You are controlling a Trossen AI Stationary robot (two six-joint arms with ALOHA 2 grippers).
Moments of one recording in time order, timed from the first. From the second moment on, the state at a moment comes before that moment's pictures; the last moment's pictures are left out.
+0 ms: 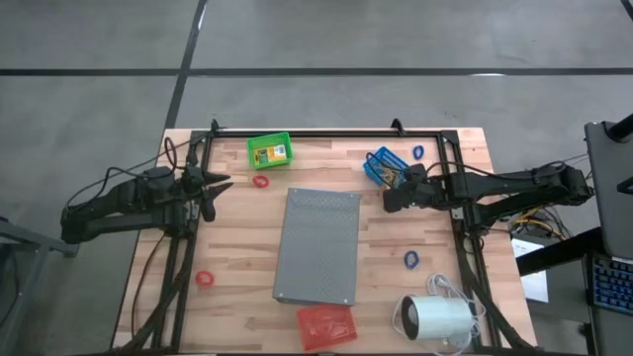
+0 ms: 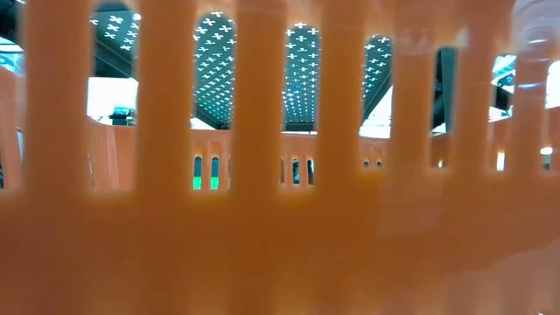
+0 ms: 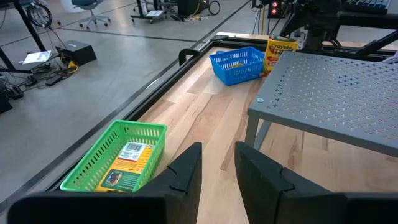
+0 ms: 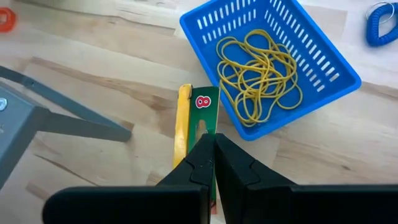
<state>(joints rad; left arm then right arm) 0.19 0.20 0.48 -0.62 -0.24 0.00 0.00 1.08 0.76 -0.81 0.50 1.17</state>
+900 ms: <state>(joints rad) 0.19 0.20 0.48 -0.62 -0.24 0.00 0.00 1.08 0.91 -0.75 0.63 0.90</state>
